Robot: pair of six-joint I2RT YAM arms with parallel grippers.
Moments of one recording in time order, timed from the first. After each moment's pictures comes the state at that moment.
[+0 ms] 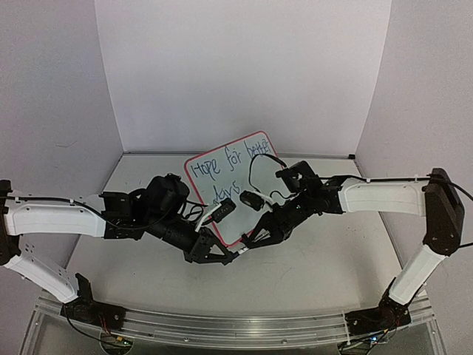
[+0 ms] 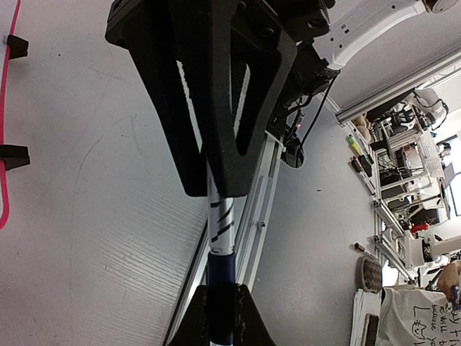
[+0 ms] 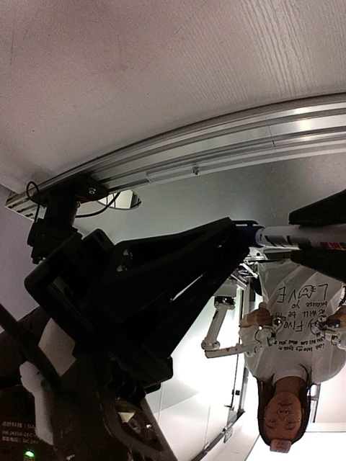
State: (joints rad) left arm -1.09 1.35 0.91 -0.18 0.55 -0.38; right arm 0.78 1.67 1.10 -0.30 -1.23 0.43
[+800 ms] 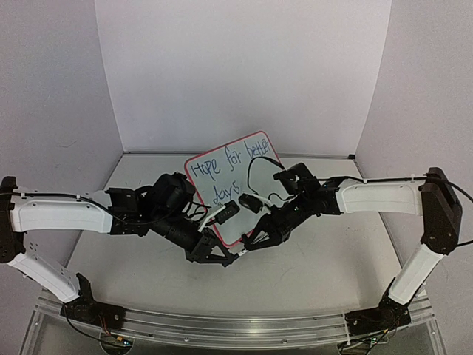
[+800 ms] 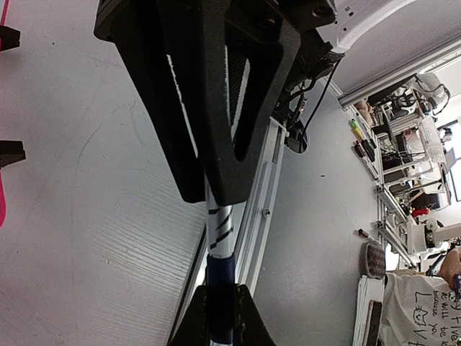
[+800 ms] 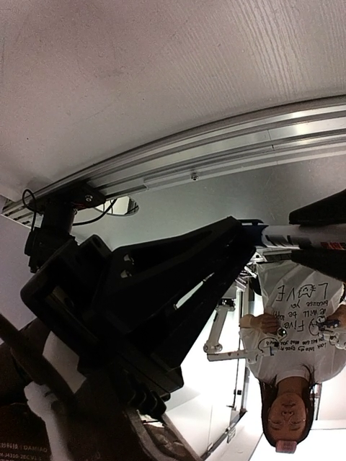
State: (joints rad) left arm -1.08 1.40 0.96 -0.24 0.58 -0.32; right arm 0.79 1.69 1.10 -0.30 -1.22 0.44
